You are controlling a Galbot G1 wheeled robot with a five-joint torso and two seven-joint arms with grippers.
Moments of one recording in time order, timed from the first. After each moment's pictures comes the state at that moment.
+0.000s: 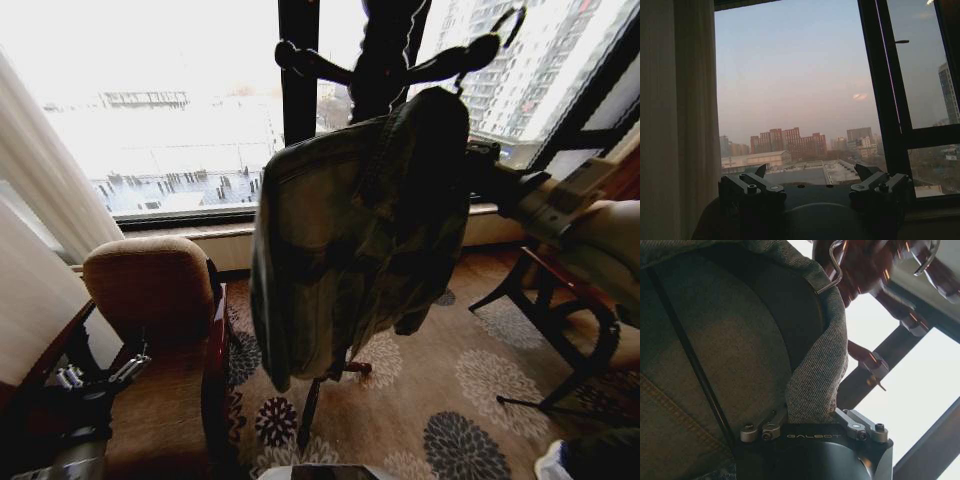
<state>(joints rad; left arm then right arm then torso) 2.04 -1.31 -0.99 -2.23 -0.41 -0.46 -0.06 -0.69 0.17 0.48 2.23 0.77 -0.19 -0.07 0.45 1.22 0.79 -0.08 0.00</state>
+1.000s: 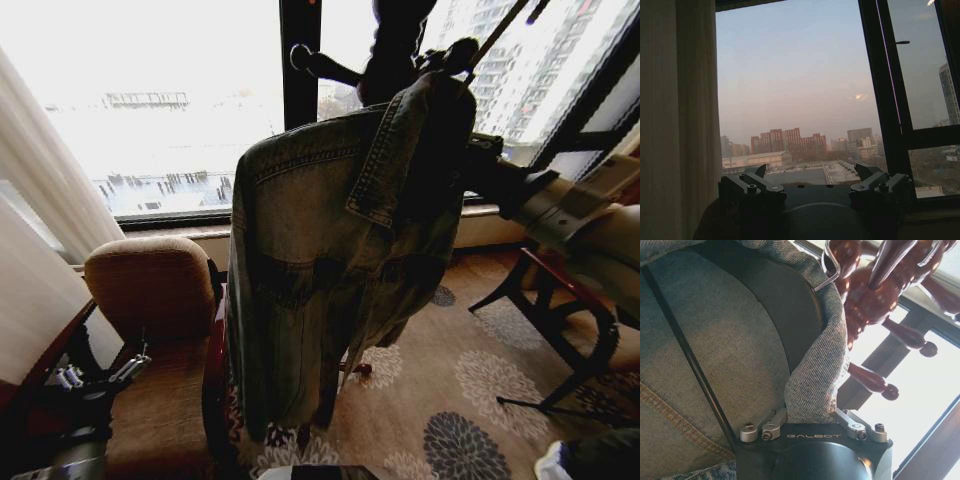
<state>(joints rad) 2.04 -1.31 -0.99 -2.23 -0.41 -0.46 -0.06 -0.75 0.17 0.55 2.25 0.82 -0.21 -0.04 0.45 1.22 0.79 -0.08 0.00</state>
